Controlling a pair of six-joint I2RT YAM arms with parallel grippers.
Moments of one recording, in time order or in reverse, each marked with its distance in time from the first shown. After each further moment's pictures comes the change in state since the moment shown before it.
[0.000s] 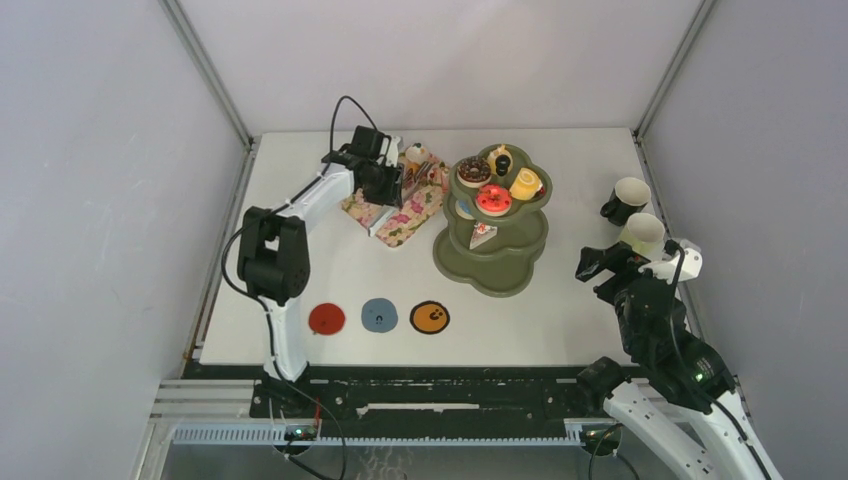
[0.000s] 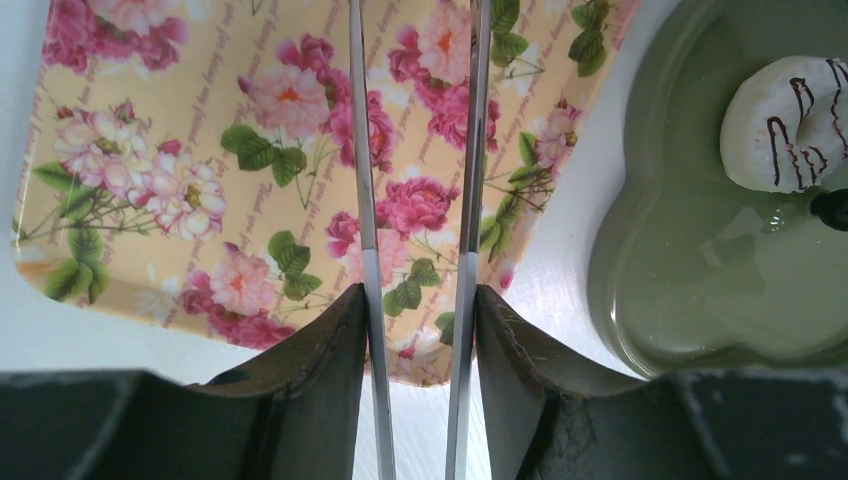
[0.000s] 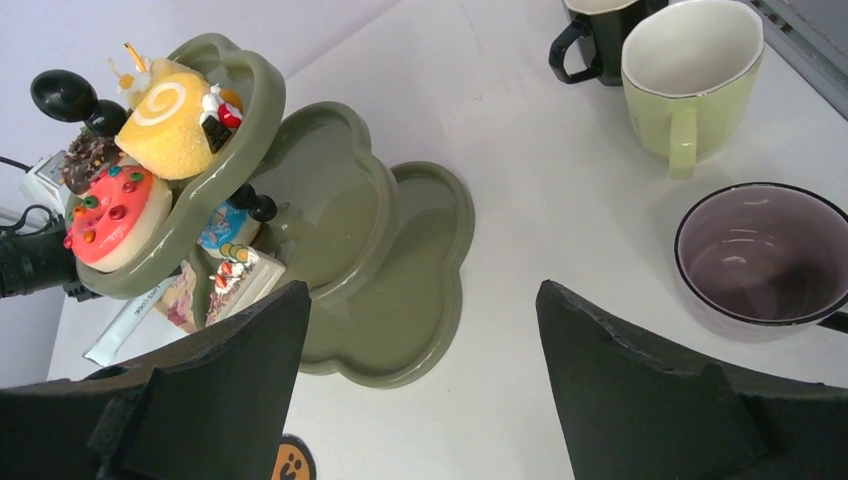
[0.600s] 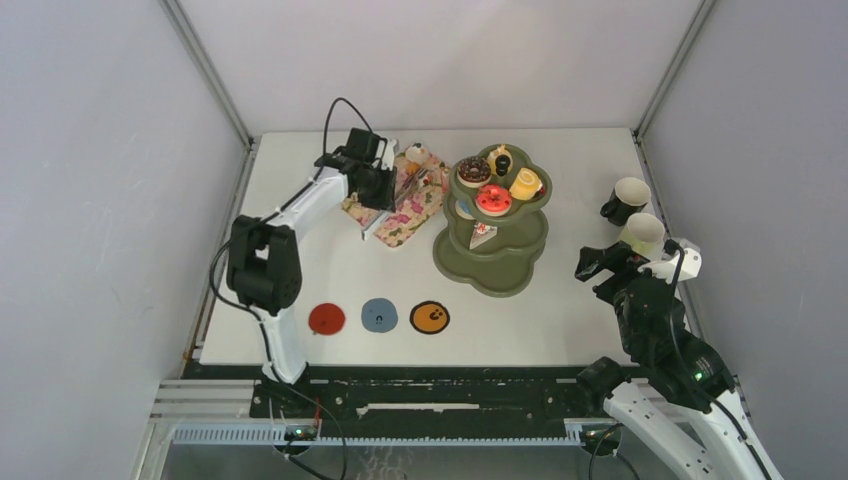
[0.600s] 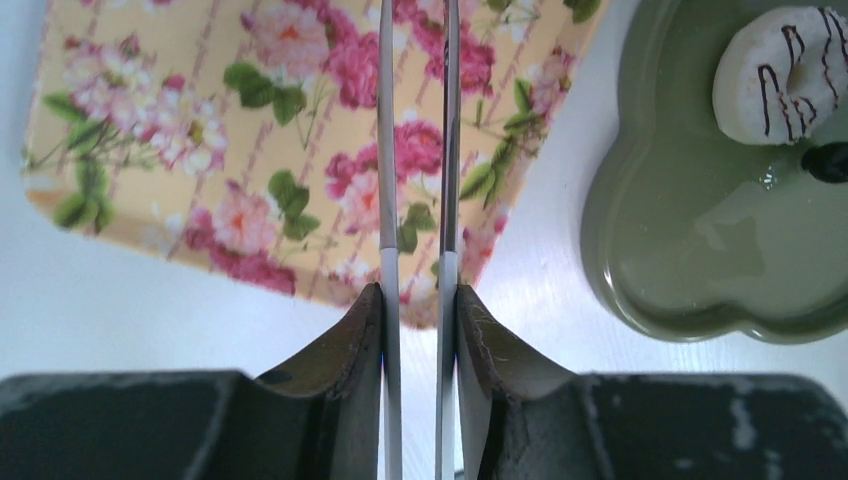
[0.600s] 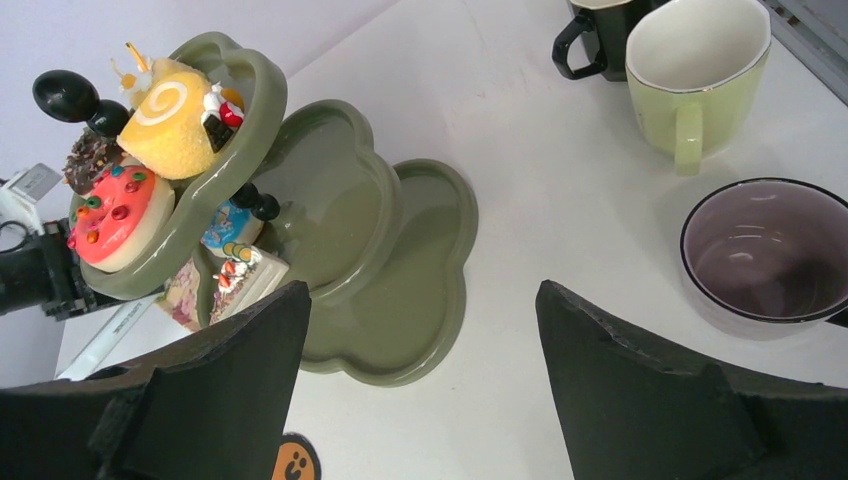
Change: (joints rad) left arm -0.005 -0.060 -0.040 -0.031 -0.005 0.000; right arm 0.000 0.007 0.000 -0.001 -0.004 0.015
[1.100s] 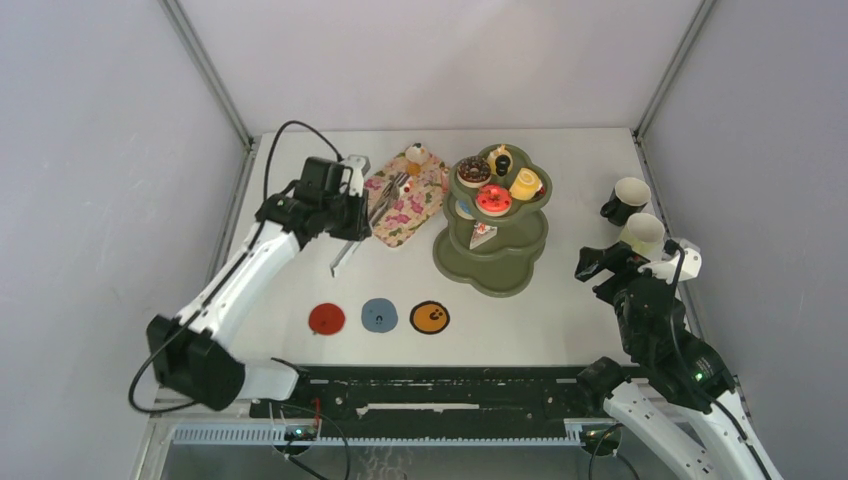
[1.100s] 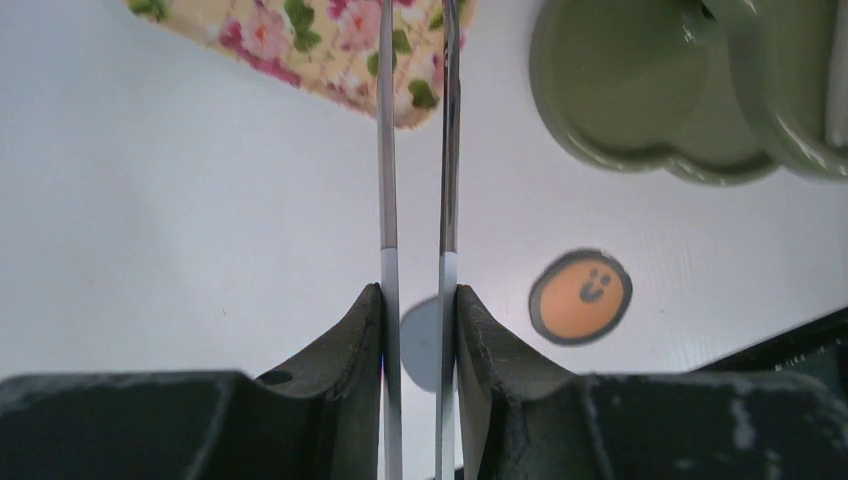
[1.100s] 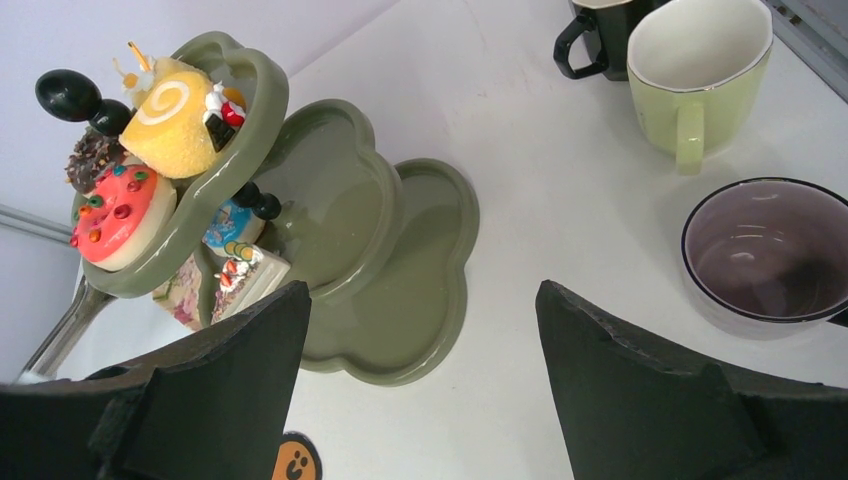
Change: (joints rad) left arm -0.042 -0.576 -0.337 -0.110 -0.075 -0.032; right arm 0.000 -0.001 0.000 0.000 -0.003 0.000
